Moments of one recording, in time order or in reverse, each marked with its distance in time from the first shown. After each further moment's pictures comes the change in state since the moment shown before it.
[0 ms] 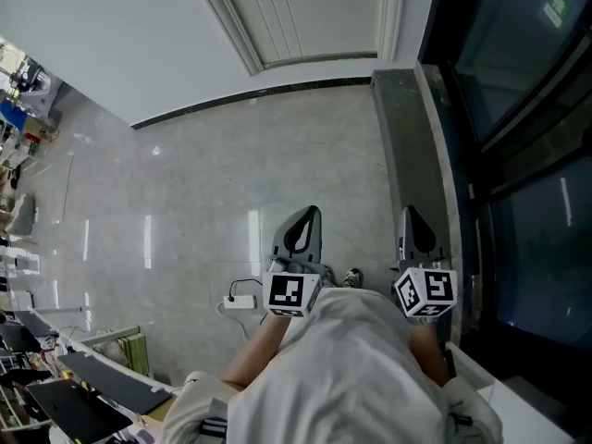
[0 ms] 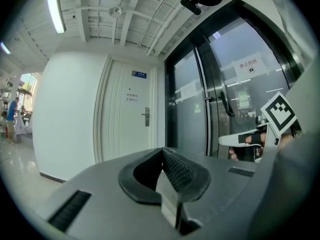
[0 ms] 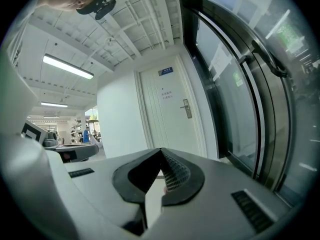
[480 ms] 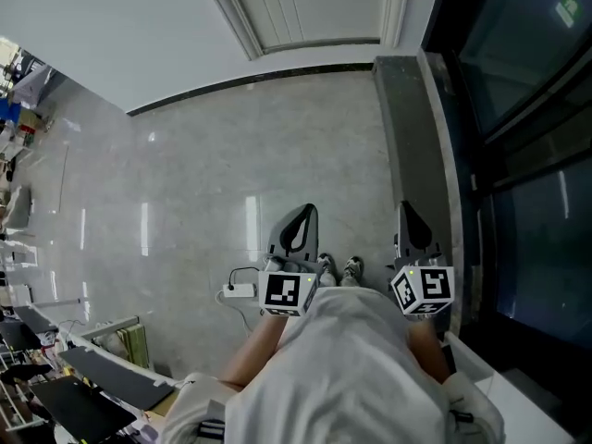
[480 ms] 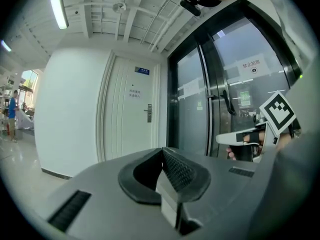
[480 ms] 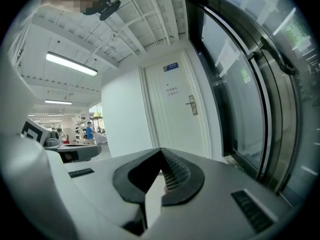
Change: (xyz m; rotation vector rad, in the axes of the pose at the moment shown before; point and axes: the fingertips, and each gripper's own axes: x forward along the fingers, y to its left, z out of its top) left arm -0.013 0.027 -0.016 -0.021 0.041 0.004; right arm 0.015 0.034 -0.015 -0.018 0.040 0.038
